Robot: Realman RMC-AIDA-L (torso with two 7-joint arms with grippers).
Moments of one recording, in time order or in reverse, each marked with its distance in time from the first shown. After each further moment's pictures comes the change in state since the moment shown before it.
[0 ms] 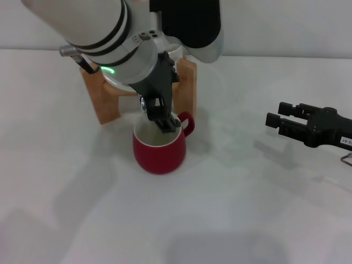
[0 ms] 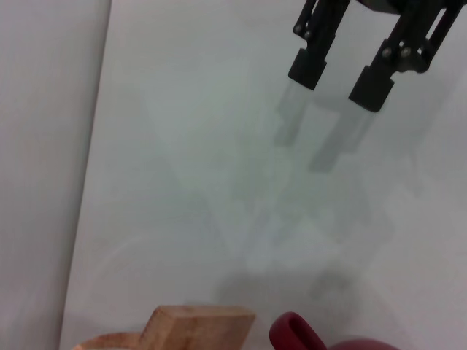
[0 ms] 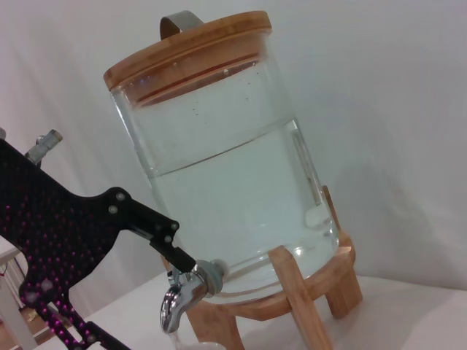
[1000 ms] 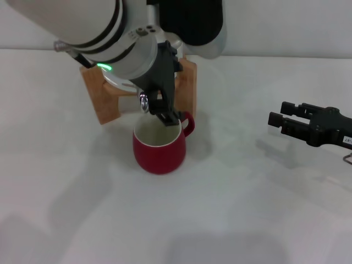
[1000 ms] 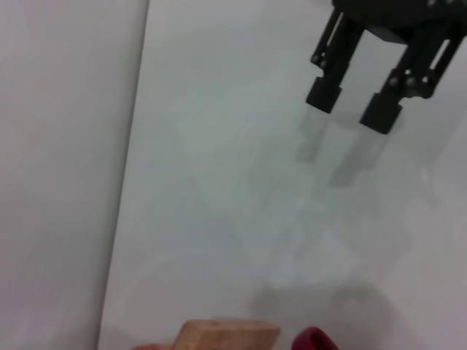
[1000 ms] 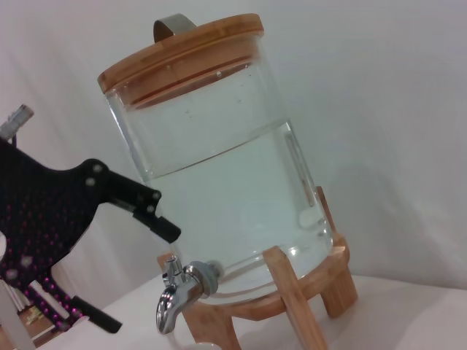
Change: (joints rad) left arm 0.039 0.000 0.021 0.126 0.016 -0.015 -0.028; right arm 0.003 -0.003 0.012 -0.014 -0.001 0.011 0.001
